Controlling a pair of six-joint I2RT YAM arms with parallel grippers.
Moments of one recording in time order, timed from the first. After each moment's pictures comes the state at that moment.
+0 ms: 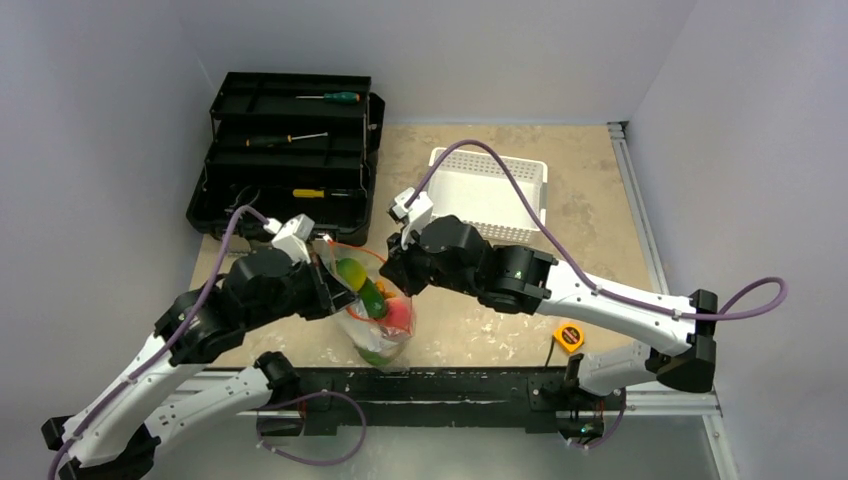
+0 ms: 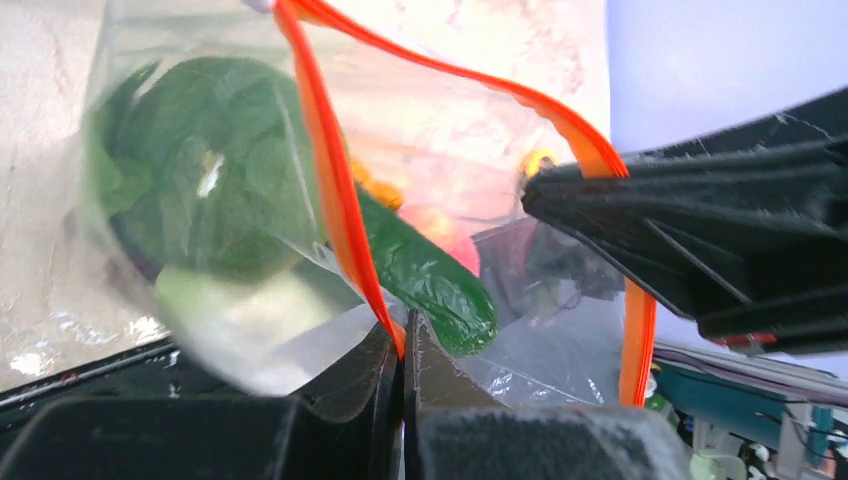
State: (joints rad) left arm -0.85 0.65 1.07 -0.98 -0.05 -0.97; right arm 1.22 1.35 1.40 -0.48 0.21 0.38
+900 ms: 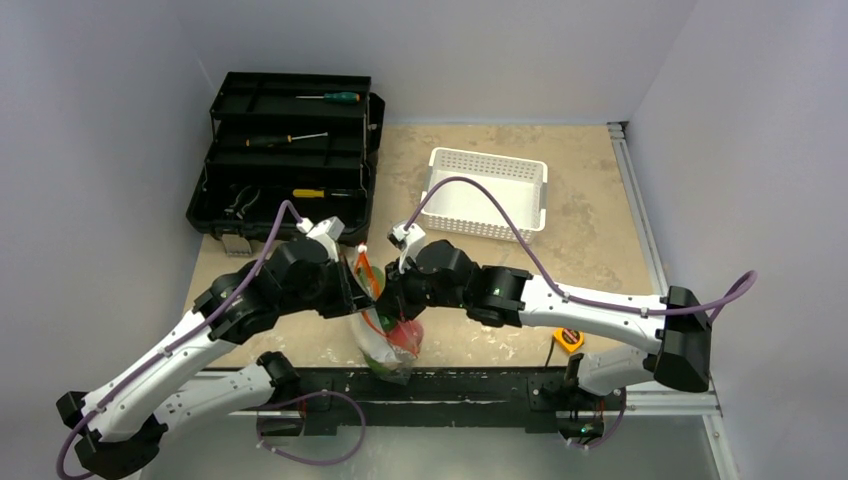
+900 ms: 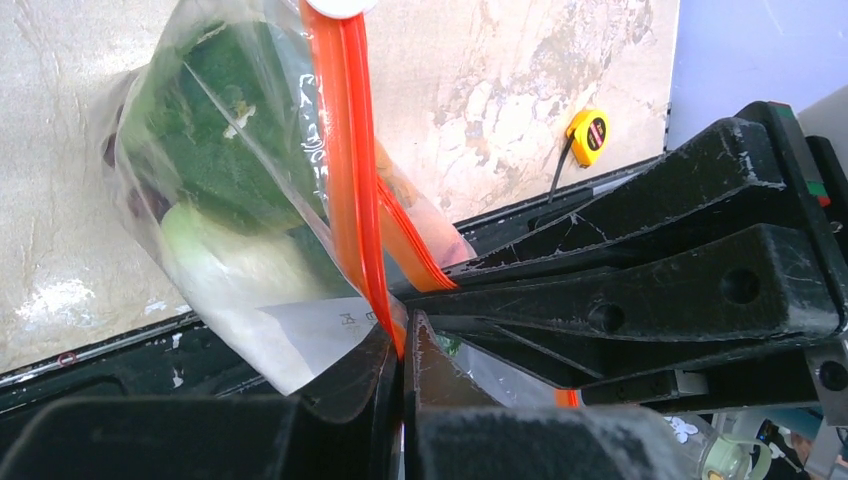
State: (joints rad) left arm -0.85 0.78 0.99 -0.94 0.02 -0.97; right arm 1.20 1.35 1.06 -0.17 -0.04 0.60
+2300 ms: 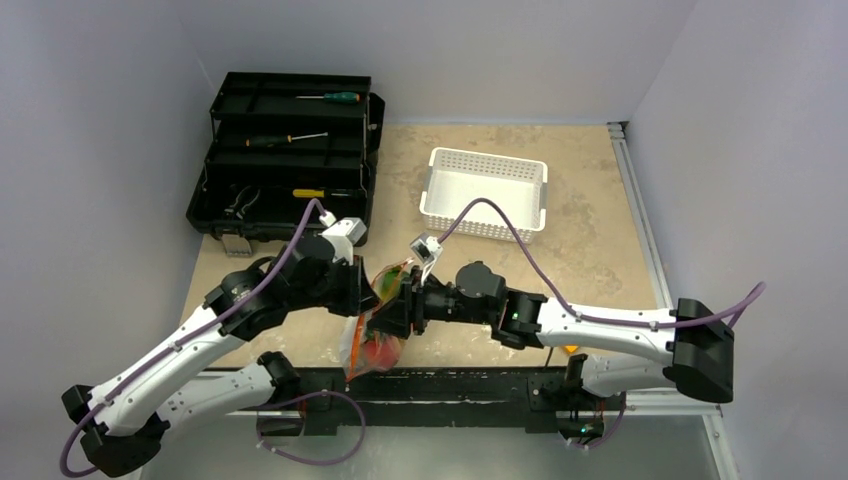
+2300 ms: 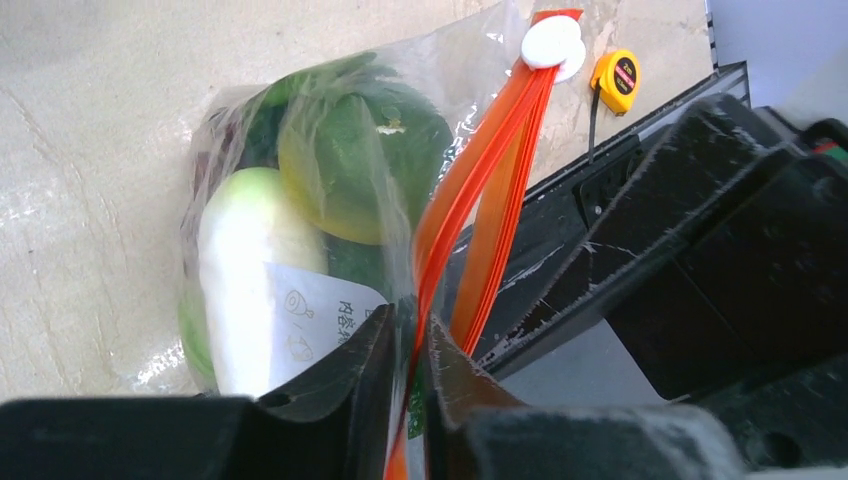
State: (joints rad) left arm -0.85 0.81 0.96 -0.86 0.07 -0.68; right arm 1.21 1.22 0.75 0.34 -0.19 0.75
